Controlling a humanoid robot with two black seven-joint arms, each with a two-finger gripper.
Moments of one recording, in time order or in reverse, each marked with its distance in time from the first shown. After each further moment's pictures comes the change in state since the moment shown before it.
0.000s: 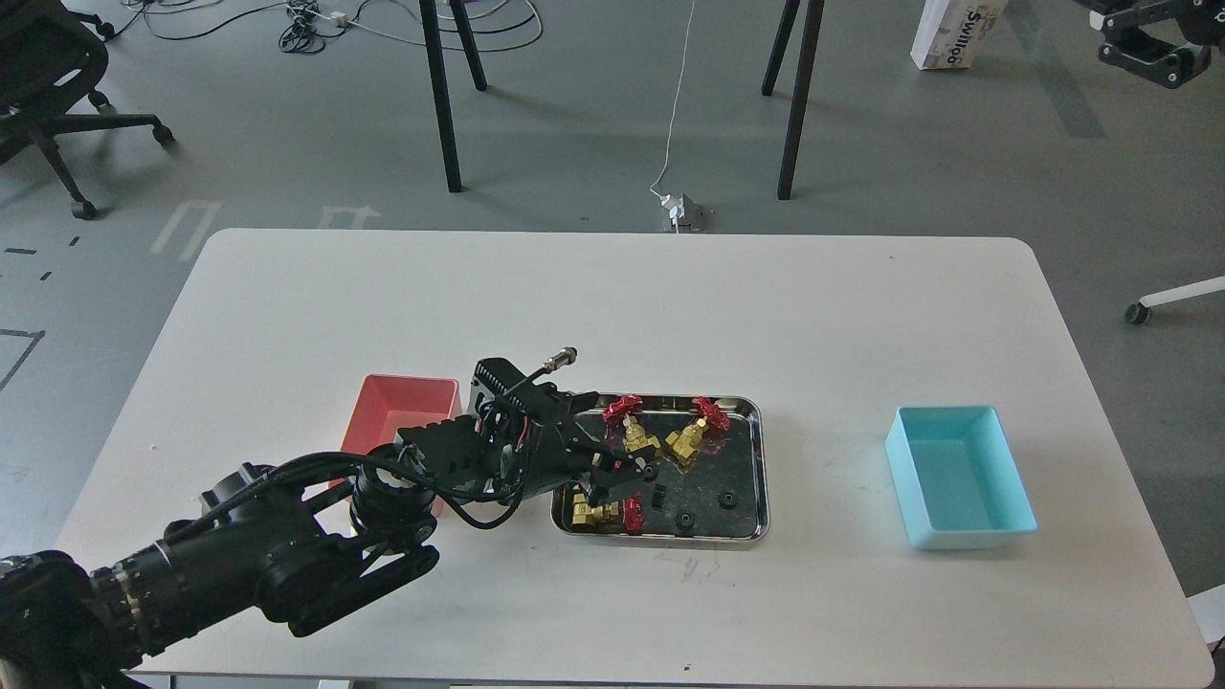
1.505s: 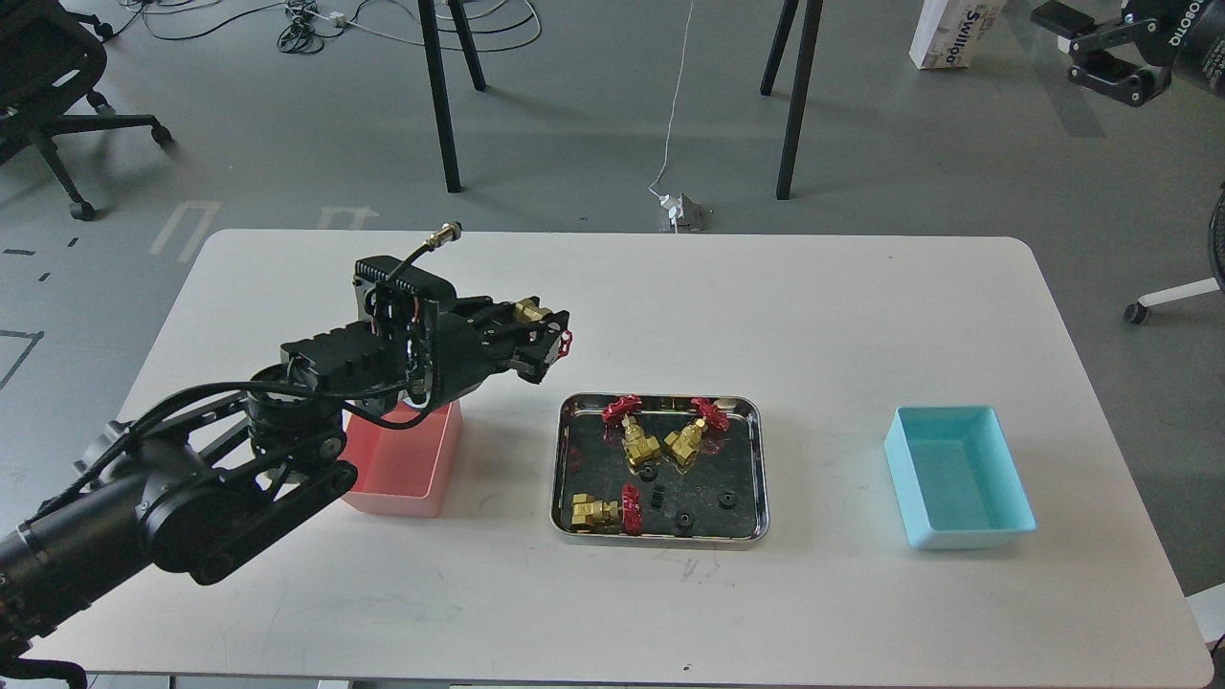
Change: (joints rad) left arm 0.026 0.265 -0.303 -0.259 -0.126 -0.149 0.098; right arm -0.005 0.074 -0.001 -0.056 -0.075 -0.005 0.000
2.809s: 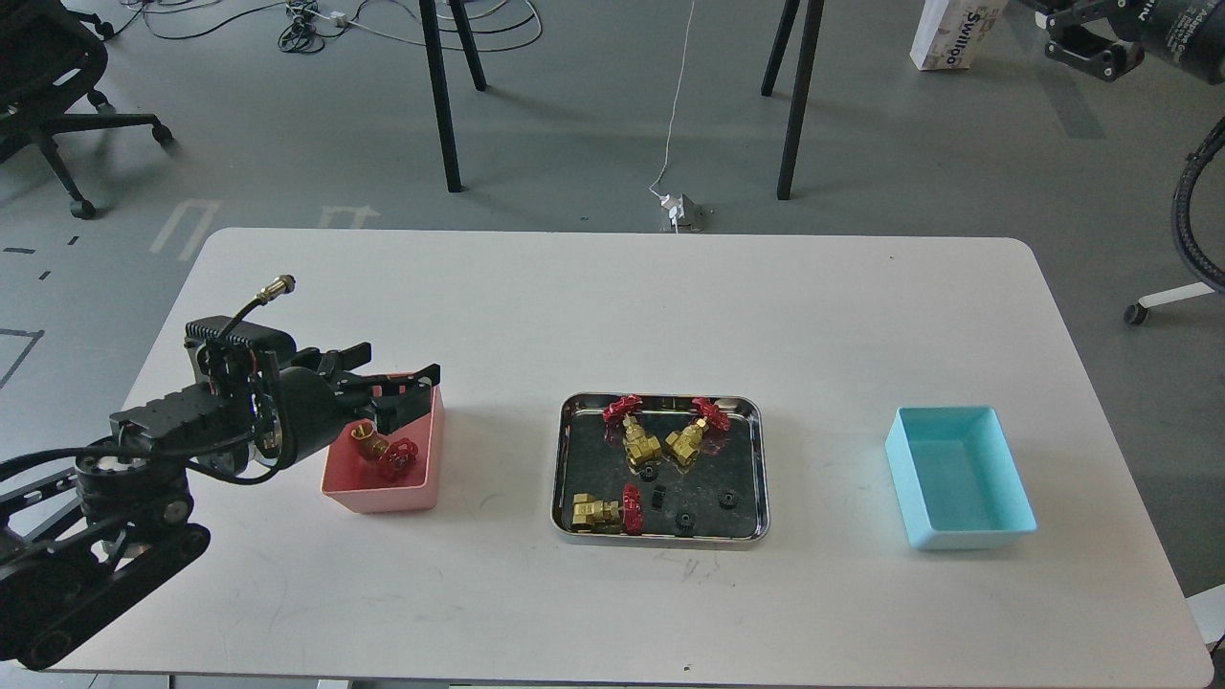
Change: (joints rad) left arm 0.222 0.194 -0.161 -0.074 -0.133 0.063 -0.012; right arm 0.060 0.105 -0.023 -0.078 -0.134 0.021 -0.005
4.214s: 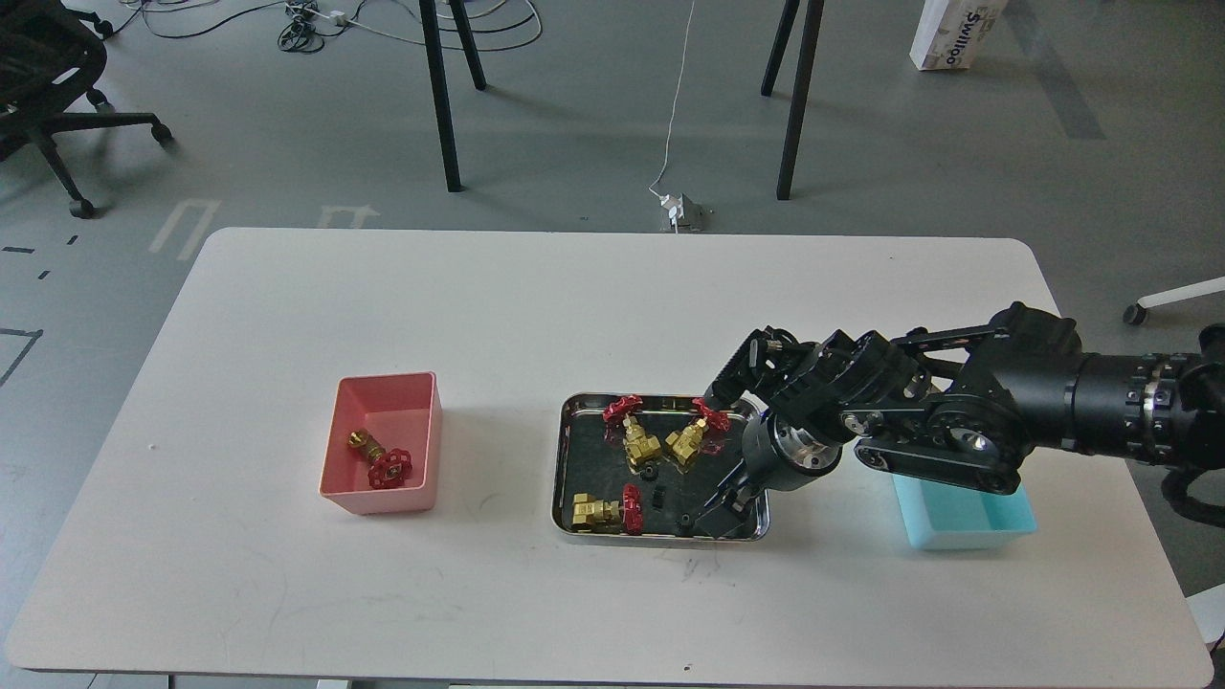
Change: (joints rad) left arm -0.712 0.003 -0.293 0.341 -0.686 0.042 0.012; right arm 0.144 0.689 -1.062 -0.068 -1.125 0.046 0.232
